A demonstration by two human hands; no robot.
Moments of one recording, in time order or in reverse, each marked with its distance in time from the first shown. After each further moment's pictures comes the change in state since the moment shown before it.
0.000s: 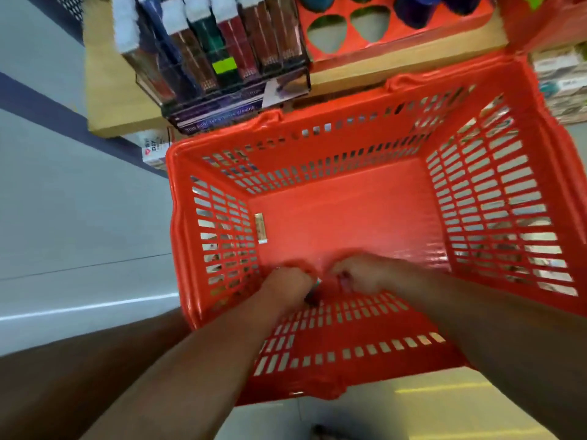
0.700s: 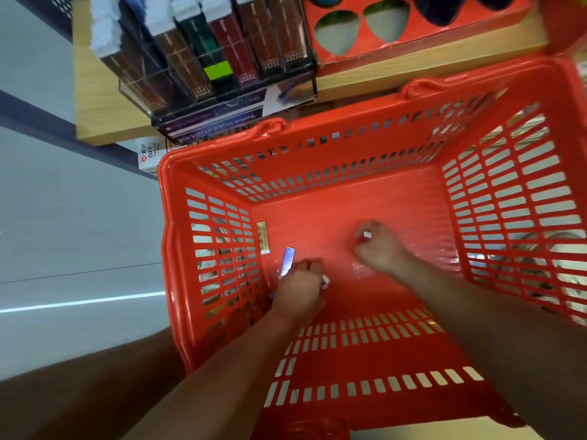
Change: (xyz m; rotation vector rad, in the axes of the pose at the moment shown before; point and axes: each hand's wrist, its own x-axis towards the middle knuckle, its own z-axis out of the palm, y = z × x) left_hand 0.019 0.016 -0.001 -0.385 0.386 -0.268; right_hand 0.033 0.026 -0.026 0.720 0.550 0.425
